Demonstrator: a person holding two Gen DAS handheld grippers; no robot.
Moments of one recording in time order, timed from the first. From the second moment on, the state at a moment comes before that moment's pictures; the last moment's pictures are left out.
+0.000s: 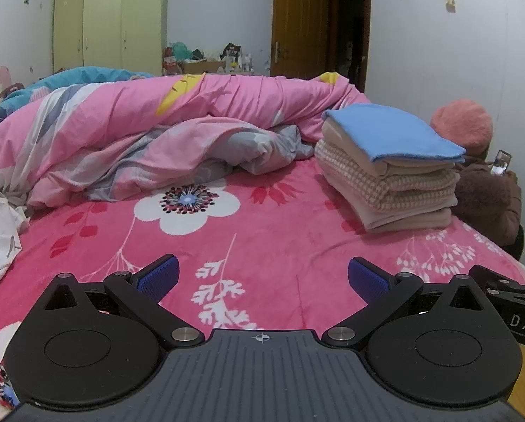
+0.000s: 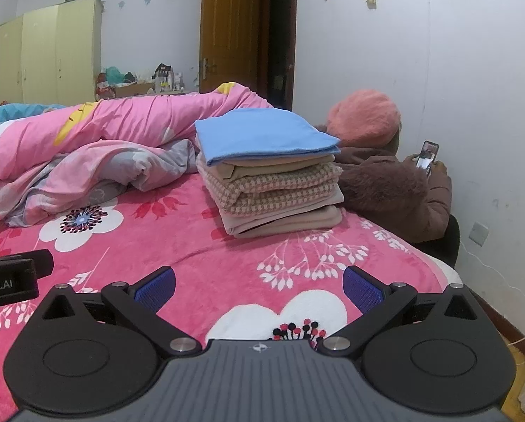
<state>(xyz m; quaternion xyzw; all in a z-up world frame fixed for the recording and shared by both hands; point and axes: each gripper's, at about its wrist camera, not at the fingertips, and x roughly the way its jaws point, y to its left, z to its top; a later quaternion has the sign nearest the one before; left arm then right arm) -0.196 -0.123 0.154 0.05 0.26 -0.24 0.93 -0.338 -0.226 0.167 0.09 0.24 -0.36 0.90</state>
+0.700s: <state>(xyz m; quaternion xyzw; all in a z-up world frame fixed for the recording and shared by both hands) -0.195 -0.122 0.154 0.05 0.26 -0.24 0.93 -0.339 -0.225 0.166 0.09 0.24 -0.36 0.90</state>
